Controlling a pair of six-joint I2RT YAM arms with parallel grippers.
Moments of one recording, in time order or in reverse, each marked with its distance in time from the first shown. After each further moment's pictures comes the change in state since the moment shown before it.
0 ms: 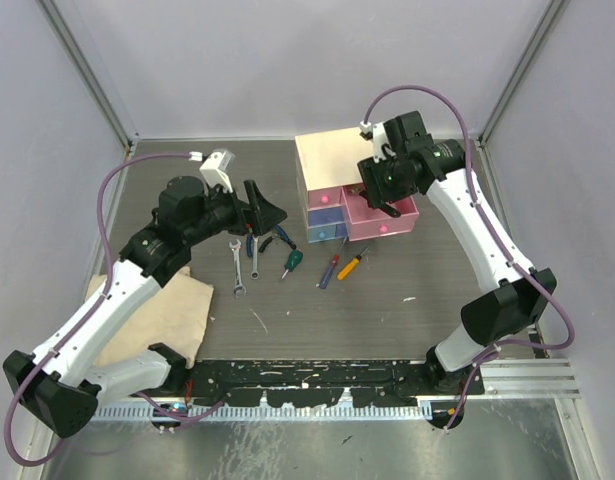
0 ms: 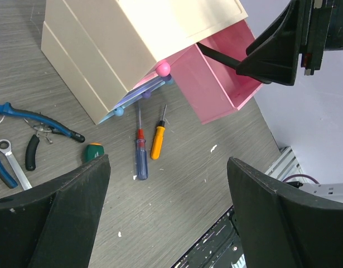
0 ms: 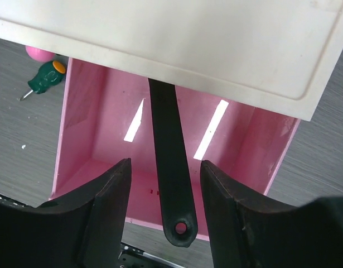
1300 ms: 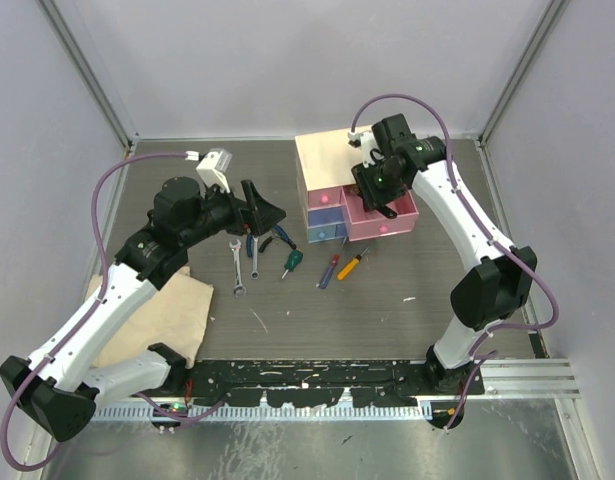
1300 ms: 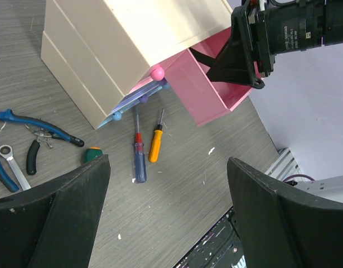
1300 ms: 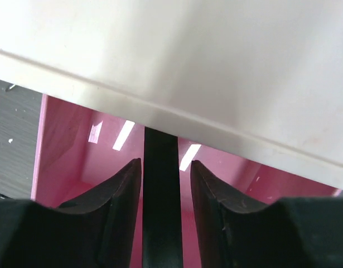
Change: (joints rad) left arm -0.006 -0.021 0.007 -0.002 -0.003 0.009; right arm 0.000 0.108 -0.005 -0.008 -0.047 -0.053
